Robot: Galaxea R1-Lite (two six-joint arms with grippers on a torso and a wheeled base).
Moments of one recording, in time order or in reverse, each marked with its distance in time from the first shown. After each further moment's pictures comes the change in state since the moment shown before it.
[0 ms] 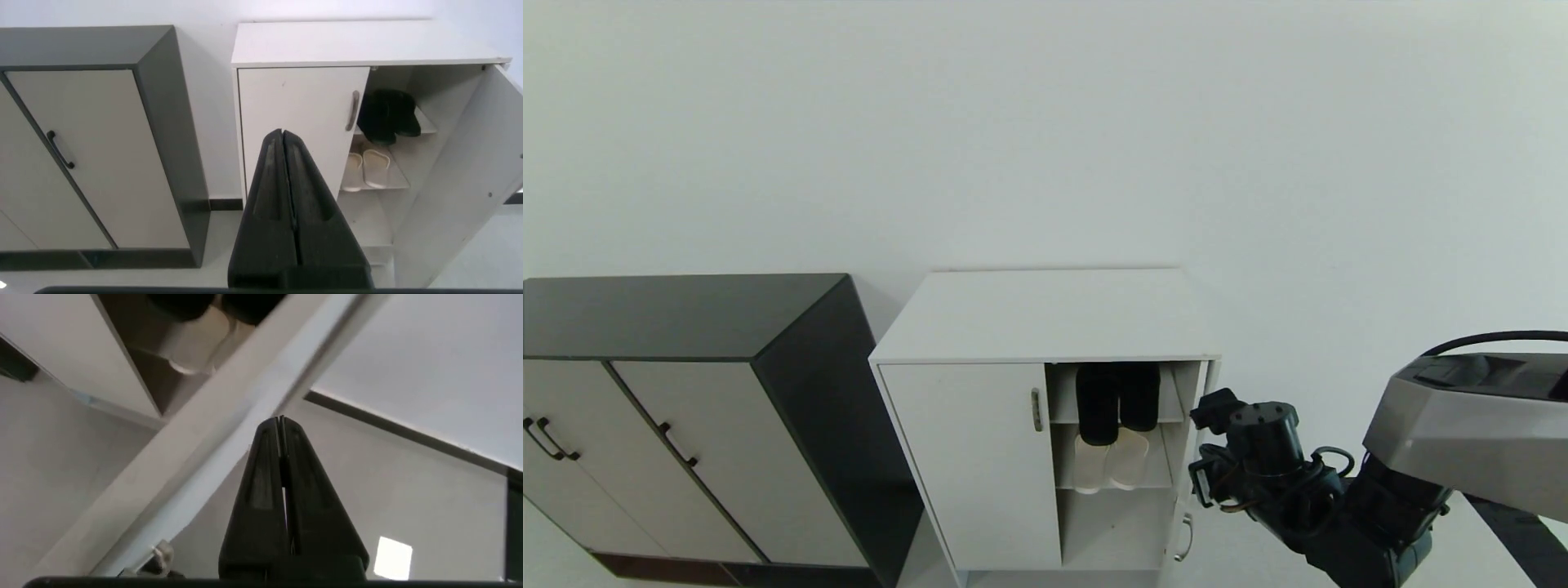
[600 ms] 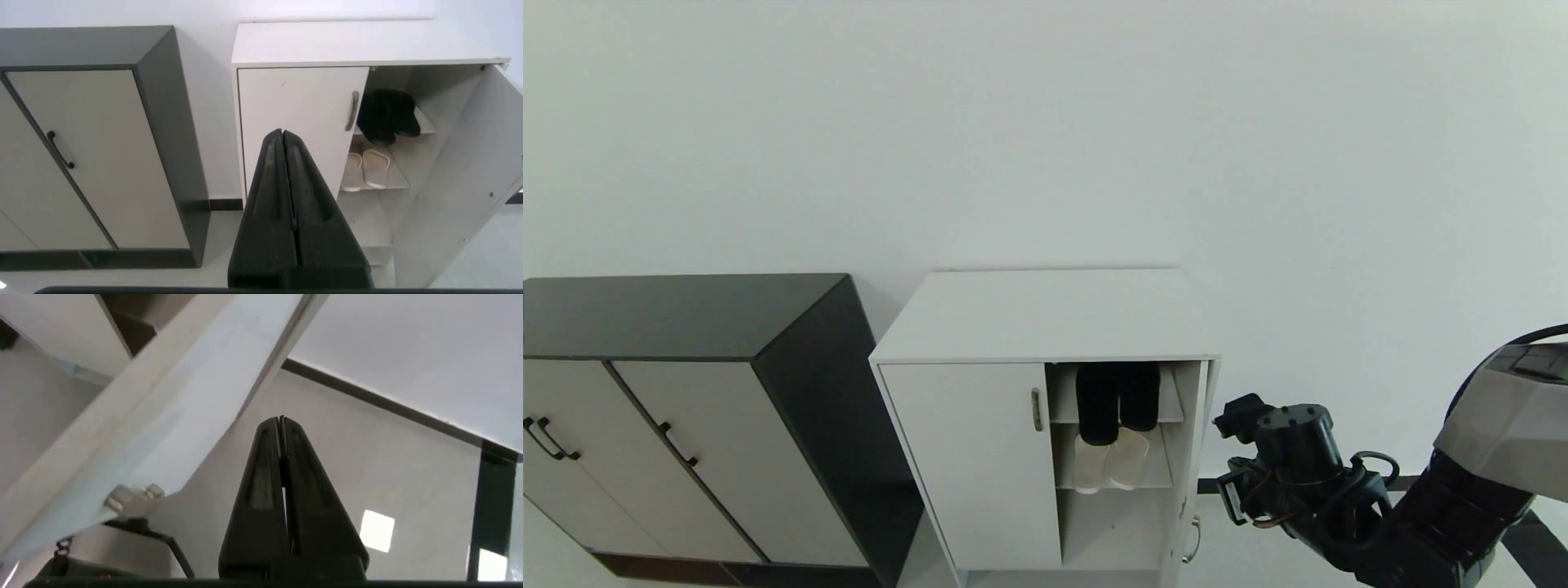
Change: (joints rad) left arm 0.000 0.000 0.000 0.000 0.000 0.000; right arm -0.008 -0.144 0.119 0.117 -0.036 0.001
